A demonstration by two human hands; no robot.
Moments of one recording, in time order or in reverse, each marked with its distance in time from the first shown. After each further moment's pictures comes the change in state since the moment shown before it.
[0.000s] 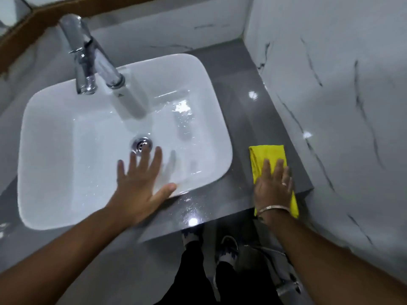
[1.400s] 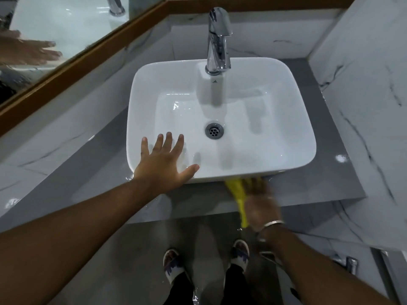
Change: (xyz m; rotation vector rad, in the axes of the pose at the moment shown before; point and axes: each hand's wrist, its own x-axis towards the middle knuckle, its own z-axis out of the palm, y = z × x) left_hand -0.066 -0.153 0.009 0.044 0.151 -0.107; right_hand -0.126 -0.151 0.012 -0.107 -0.186 -0.522
